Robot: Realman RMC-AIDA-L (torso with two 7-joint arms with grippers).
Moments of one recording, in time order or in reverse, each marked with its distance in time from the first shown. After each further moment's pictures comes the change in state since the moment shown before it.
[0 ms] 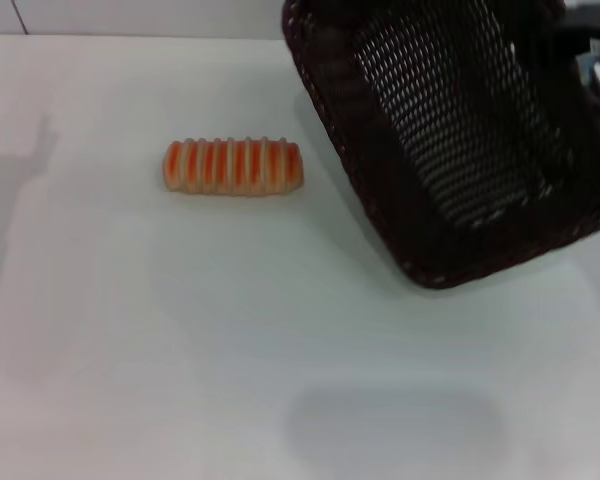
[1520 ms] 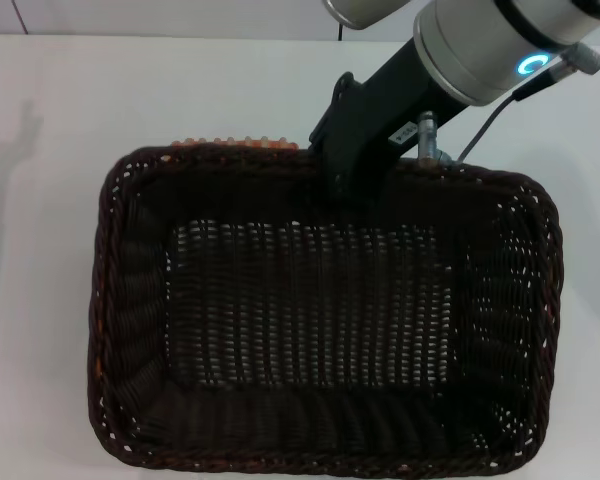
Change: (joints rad) left arm -0.023 -0.035 -0.117 -0.049 -0.008 -0.053 0.001; right arm 0.652 -0.008 0.180 0.337 0.594 0.759 -0.722
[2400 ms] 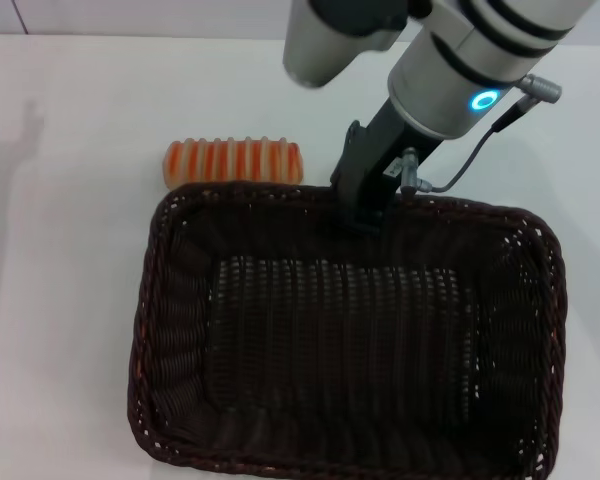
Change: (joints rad) left arm -0.004 -0.006 0.000 0.000 -0.001 0.008 -0.023; right arm 0.106 0.005 -0.070 0.302 -0.079 -0.082 -0.019
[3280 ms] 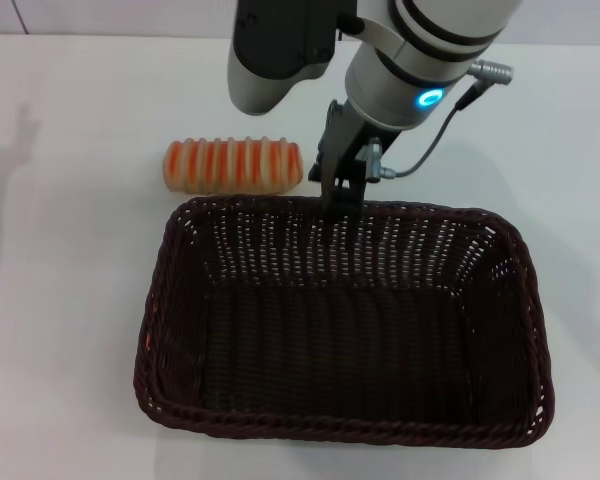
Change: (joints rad) left arm 0.014 -0.002 0.000 0.004 0.000 0.013 -0.048; right arm 0.096 0.007 -0.151 0.067 -0.103 -0.126 0.071
